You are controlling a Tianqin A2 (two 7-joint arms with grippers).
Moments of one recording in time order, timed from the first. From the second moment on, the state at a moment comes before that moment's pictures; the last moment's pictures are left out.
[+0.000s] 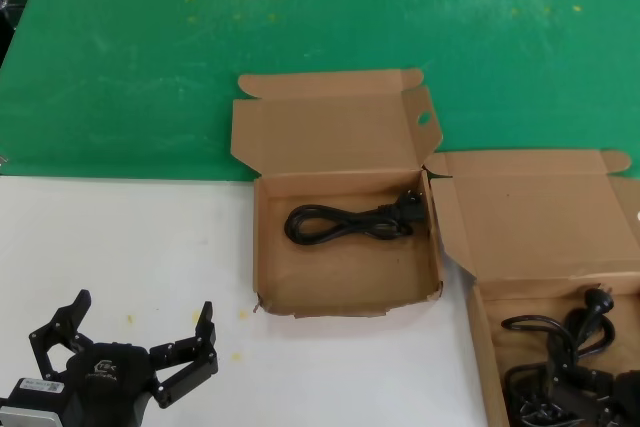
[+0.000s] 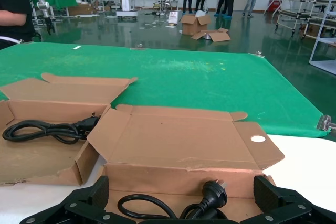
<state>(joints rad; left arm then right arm) 0.00 -0.30 1.60 -1.60 -1.80 0.00 0.00 0.03 0.29 -1.61 1.60 1.76 -0.03 0.02</state>
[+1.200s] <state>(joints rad) 0.00 -0.30 1.60 -1.60 -1.80 0.00 0.00 0.03 0.29 -1.61 1.60 1.76 -0.03 0.02</state>
